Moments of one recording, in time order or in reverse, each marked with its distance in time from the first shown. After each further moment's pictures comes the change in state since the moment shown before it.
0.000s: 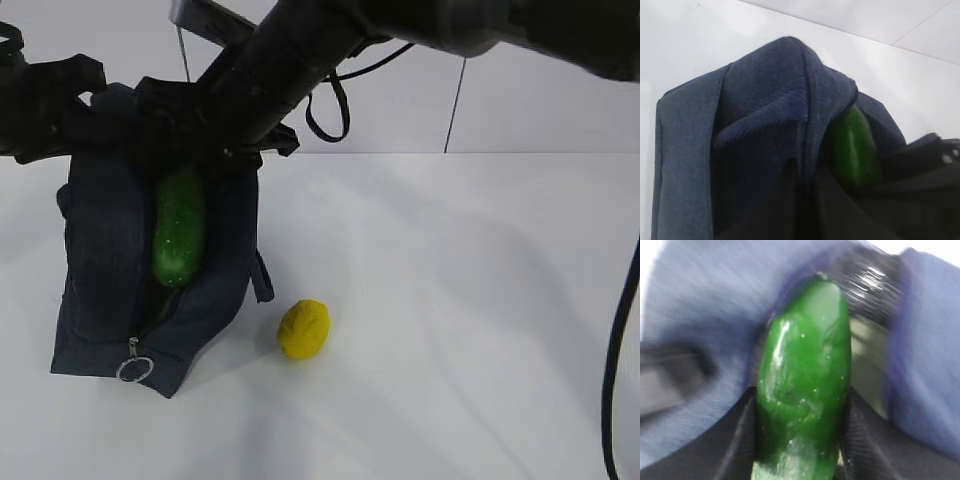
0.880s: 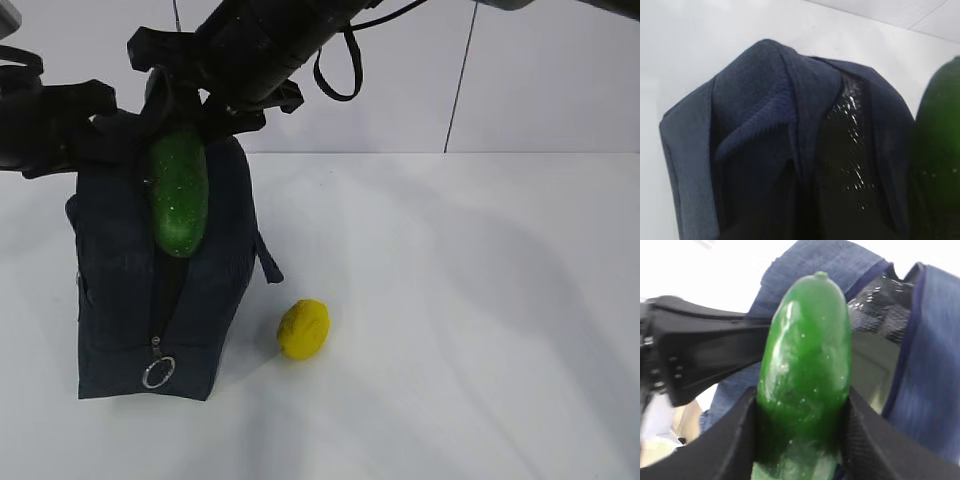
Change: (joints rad) left arm 0.000 0.048 0.000 0.045 0.002 -0.003; right arm 0.000 -0.080 0.000 -0.011 0.011 -0.061
